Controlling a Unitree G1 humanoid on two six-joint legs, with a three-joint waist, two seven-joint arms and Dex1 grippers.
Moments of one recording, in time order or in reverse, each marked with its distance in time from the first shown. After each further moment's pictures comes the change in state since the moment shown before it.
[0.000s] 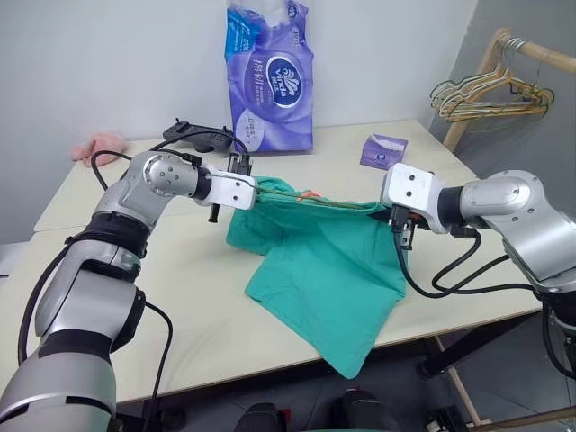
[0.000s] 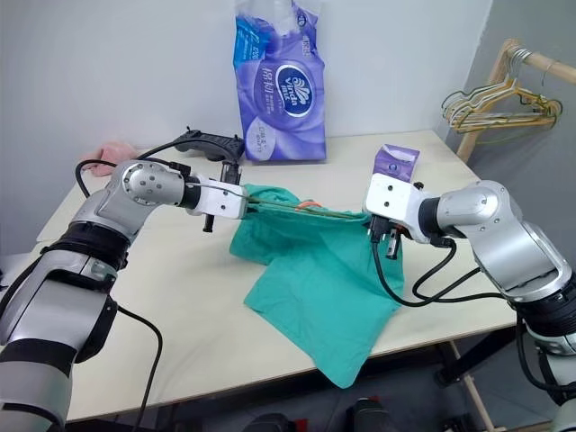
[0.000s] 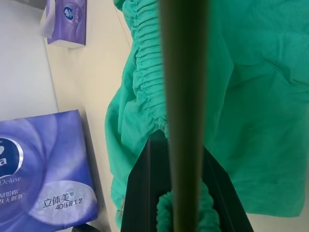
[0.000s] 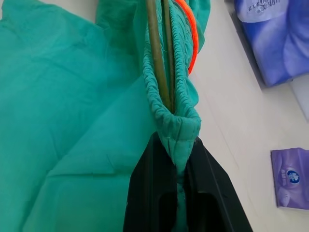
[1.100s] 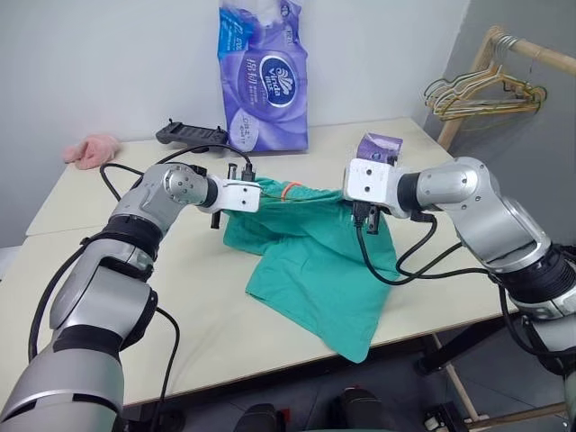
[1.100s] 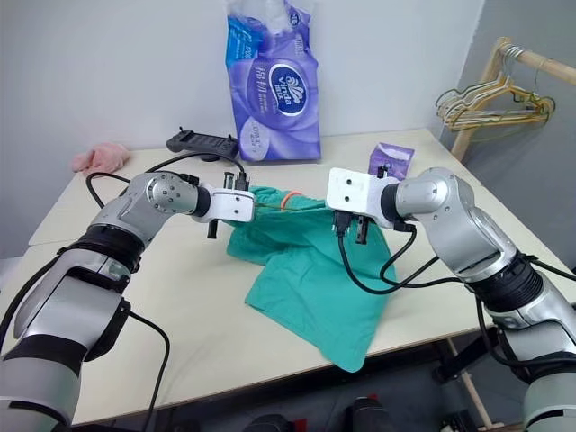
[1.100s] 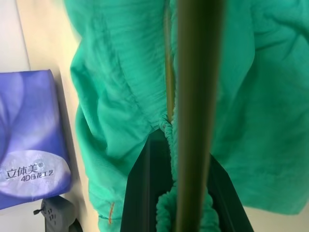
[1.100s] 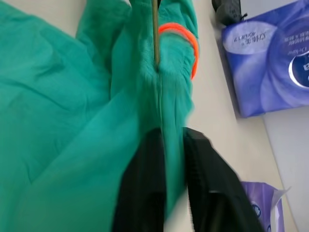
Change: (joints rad) left arm -0.005 -0.052 -0.058 0.104 0.106 0.165 0.144; right arm -0.168 0.197 0.154 0.129 -0.214 -0.063 -0.009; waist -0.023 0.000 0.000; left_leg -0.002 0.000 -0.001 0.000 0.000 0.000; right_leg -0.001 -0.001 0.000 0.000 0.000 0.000
